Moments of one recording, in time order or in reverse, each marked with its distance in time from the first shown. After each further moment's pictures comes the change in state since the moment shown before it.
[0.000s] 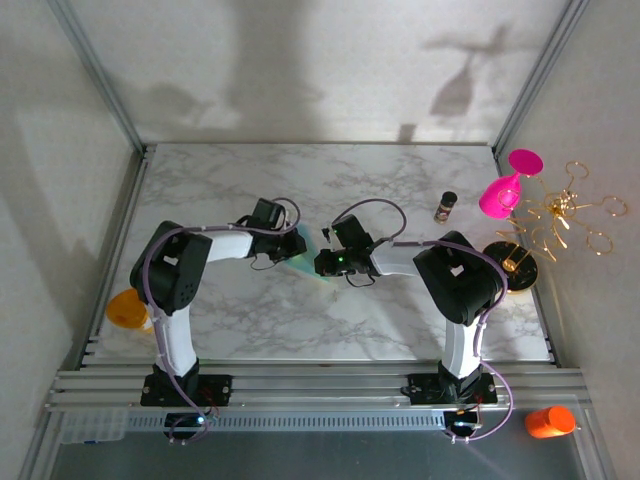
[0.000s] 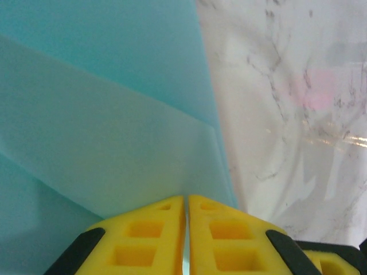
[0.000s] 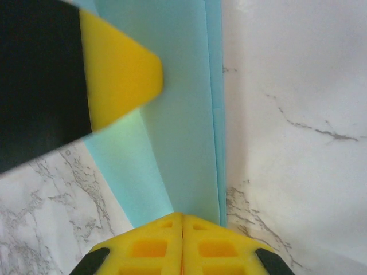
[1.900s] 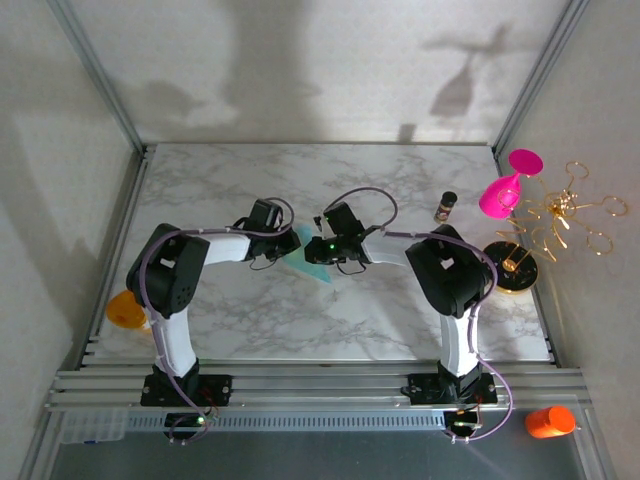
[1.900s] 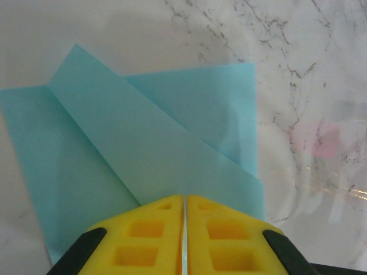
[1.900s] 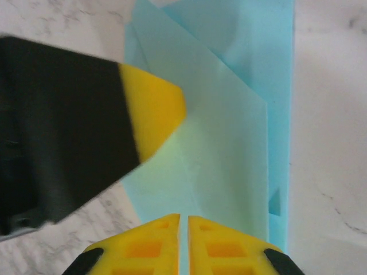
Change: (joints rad) left arm -0.018 -0.035 -0.047 0.072 -0.146 -0.117; right arm 0.000 0.085 0.182 -0.061 -0.050 0.028
